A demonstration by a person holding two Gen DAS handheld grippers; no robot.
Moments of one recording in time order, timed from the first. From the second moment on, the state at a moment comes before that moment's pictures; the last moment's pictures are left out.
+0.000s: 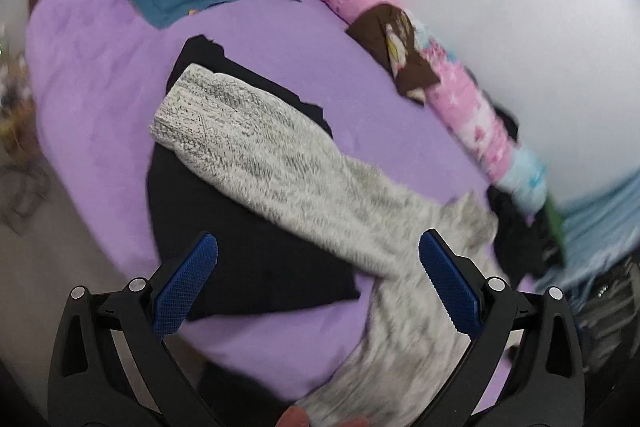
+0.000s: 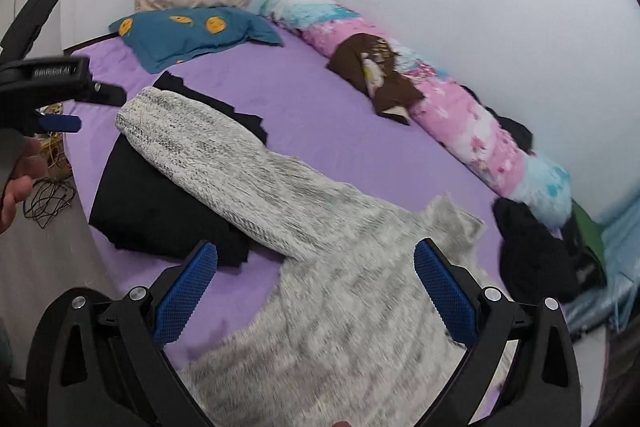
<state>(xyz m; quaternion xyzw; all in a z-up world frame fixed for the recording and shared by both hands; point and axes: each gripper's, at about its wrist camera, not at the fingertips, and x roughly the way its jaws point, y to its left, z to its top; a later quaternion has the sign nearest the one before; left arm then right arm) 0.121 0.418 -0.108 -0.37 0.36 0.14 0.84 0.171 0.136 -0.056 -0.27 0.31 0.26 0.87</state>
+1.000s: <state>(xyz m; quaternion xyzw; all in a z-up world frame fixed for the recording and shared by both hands) 0.218 0.533 -0.256 -0.51 0.33 0.16 0.78 0.227 0.177 -0.137 -0.29 0.37 0.28 0.84</state>
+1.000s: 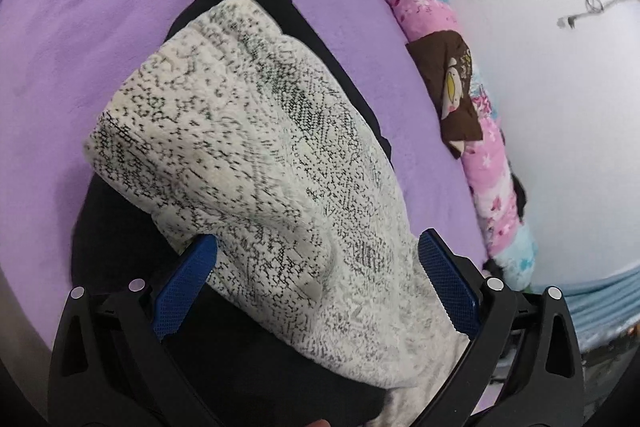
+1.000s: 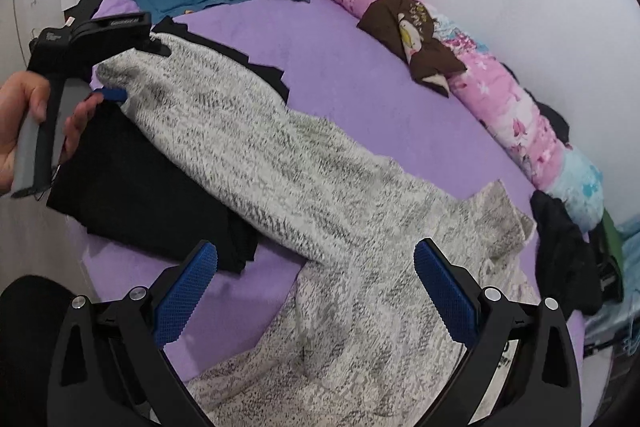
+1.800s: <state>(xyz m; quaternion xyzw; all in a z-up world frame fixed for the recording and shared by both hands) 0.208 0.521 -0.238 -0.44 0.37 0.21 0.79 0.225 0.127 -0.128 -0.24 0.39 0.26 0.85</state>
